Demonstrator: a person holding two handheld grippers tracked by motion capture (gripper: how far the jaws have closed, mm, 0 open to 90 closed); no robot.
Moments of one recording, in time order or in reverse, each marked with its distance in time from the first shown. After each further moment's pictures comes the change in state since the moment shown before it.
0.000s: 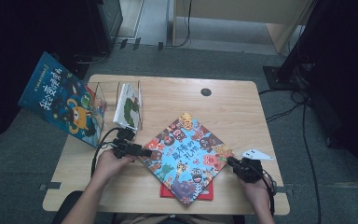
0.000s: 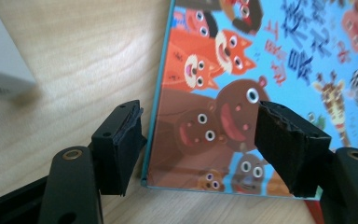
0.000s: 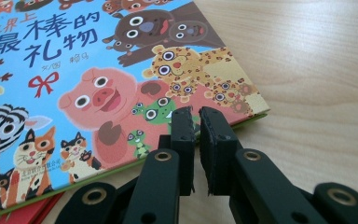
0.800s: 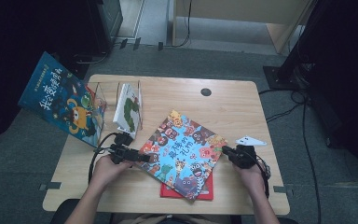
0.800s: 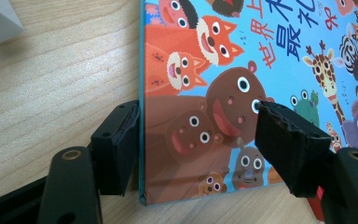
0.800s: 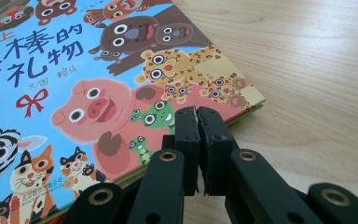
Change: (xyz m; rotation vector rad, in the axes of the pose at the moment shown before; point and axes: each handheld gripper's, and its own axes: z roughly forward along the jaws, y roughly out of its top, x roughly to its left) left arm -0.004 -0.016 -0.007 -0.006 0.005 -0.031; right arm -0.013 0.030 0.032 0.008 0.059 -0.038
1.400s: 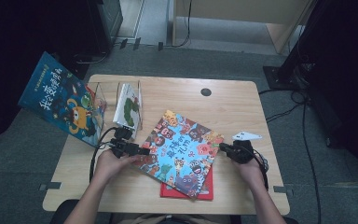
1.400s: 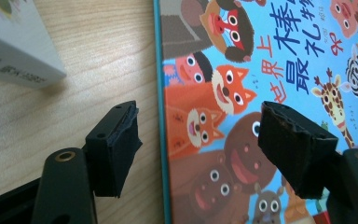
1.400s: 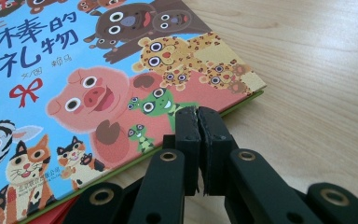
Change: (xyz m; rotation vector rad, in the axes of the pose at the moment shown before) left arm 0.010 0.018 0.002 -0.017 0.034 -0.024; right arm -0.007 0.011 0.015 0.036 0.038 -0.052
